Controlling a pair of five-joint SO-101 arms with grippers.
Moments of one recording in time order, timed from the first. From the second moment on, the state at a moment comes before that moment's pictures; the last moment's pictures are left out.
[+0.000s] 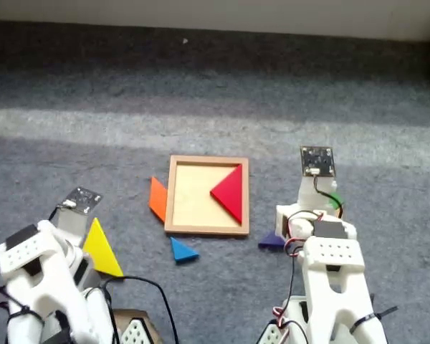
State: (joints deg) left arm -38.3 -33.6 71.3 64.7 -47.0; right arm -4.1 -42.5 69.8 41.5 4.7
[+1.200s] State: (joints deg) left arm -14.7 -31.2 47.7 76.5 -24.2; right arm -4.1 -42.5 69.8 41.5 4.7
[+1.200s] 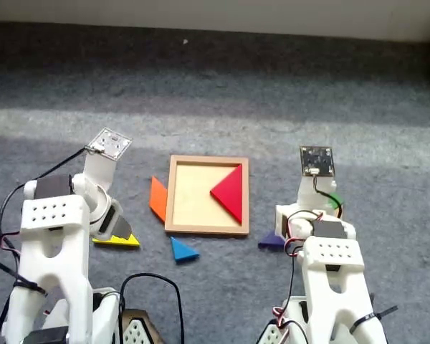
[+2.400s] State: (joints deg) left arm -16.7 4.4 33.4 73.6 0.8; right arm -4.1 -42.5 69.8 41.5 4.7
